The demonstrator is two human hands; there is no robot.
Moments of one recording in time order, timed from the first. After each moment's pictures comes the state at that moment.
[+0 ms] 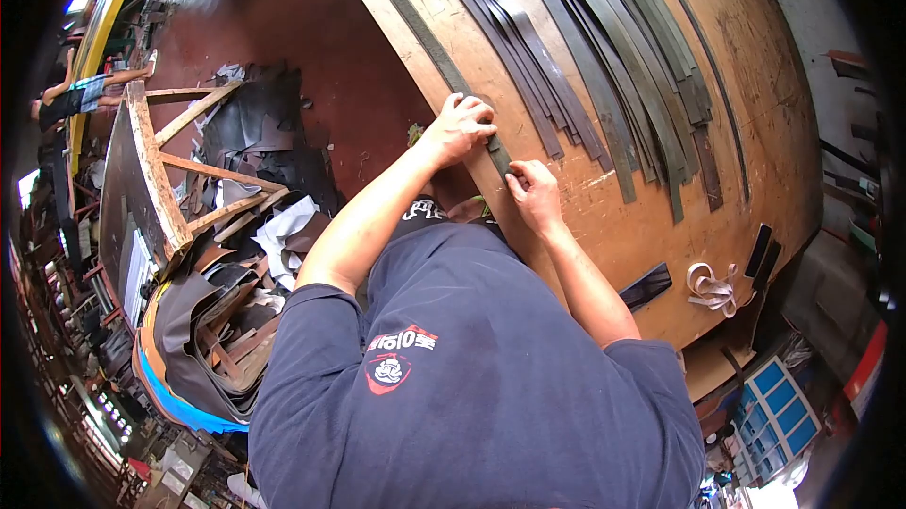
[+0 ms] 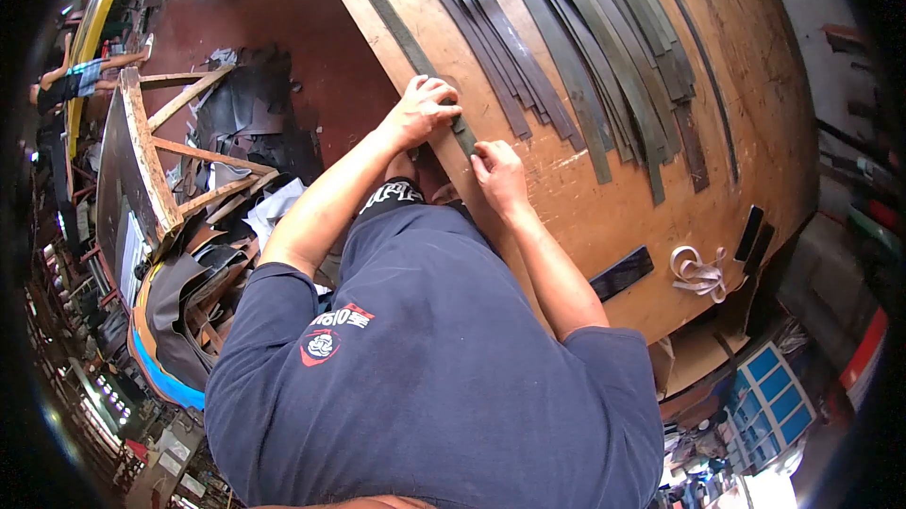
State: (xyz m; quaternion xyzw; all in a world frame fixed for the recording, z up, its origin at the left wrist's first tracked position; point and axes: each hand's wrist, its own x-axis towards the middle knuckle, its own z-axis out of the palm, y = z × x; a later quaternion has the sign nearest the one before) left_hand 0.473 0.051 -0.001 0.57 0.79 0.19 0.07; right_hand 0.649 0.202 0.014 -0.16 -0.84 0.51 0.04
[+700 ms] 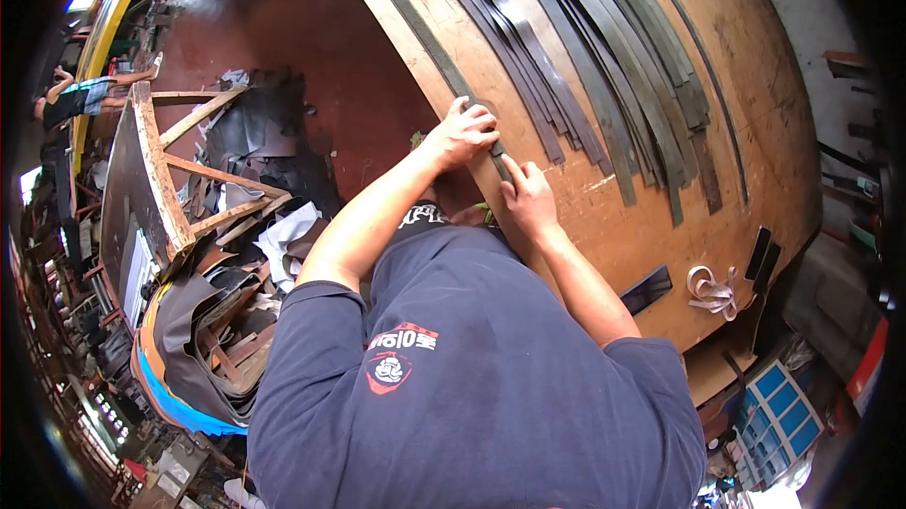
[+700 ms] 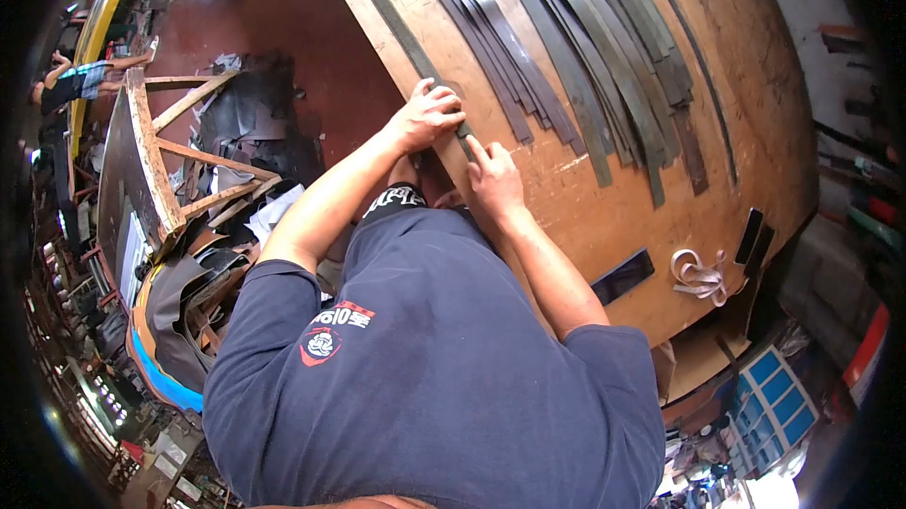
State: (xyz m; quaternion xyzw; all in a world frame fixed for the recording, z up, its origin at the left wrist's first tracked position) left_hand 0.472 0.050 -0.005 0.60 0.78 0.19 0.04; right_hand 0.651 0.191 0.012 -0.07 -0.94 0.35 0.03
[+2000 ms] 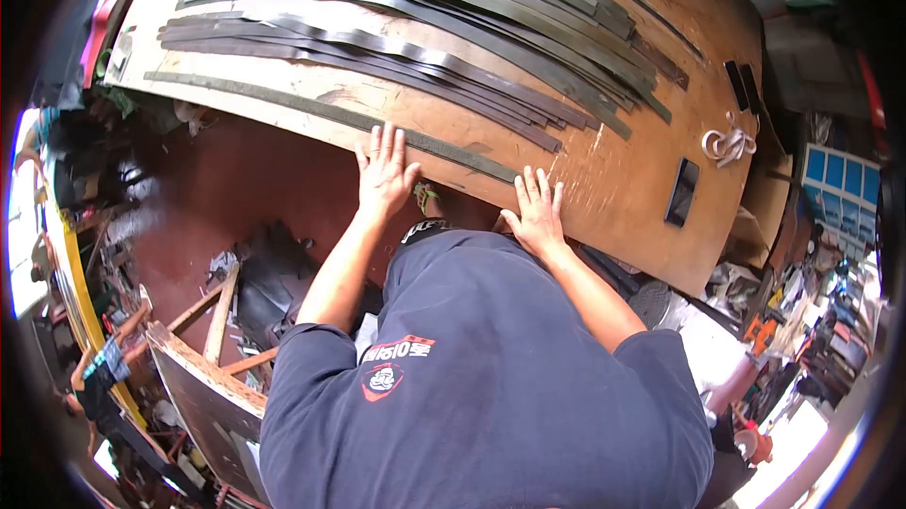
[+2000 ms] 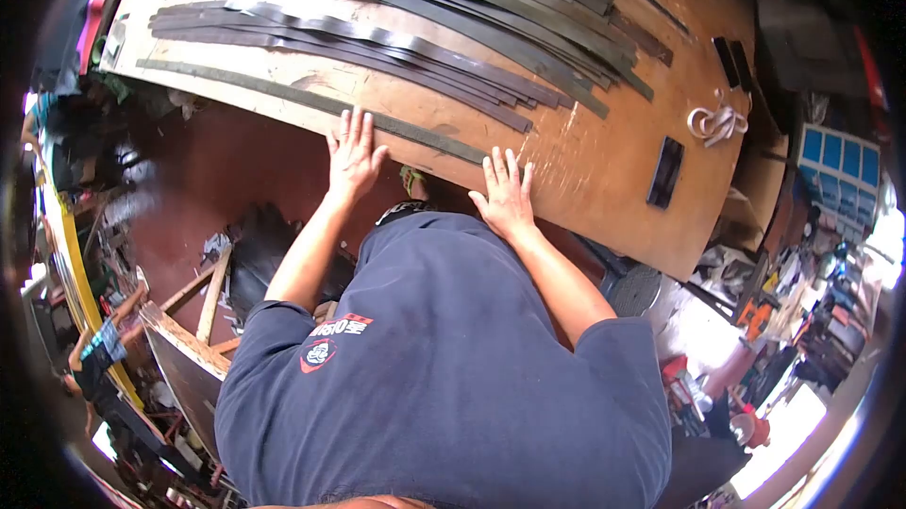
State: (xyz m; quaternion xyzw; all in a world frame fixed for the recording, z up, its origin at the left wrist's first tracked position) left_hand 0.331 -0.013 -0.004 0.57 0.82 0.08 0.07; right_hand 0.628 0.089 0.019 -0.37 -0.91 0.15 -0.08
